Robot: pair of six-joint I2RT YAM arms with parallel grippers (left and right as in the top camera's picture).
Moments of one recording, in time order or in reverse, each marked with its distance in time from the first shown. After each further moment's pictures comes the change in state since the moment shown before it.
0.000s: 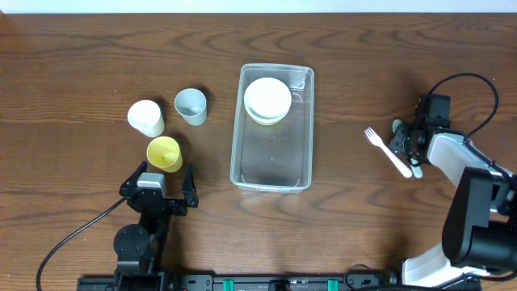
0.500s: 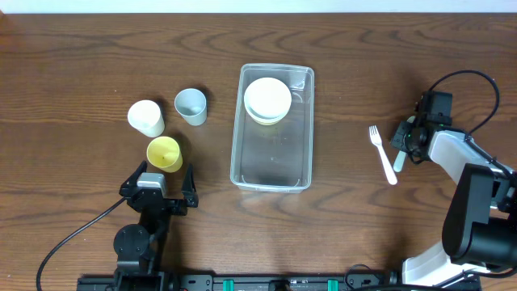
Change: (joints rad) left arm 0.000 0.000 0.000 0.000 0.000 0.000; right arm -0.008 0.015 0.021 0.003 -0.035 -0.008
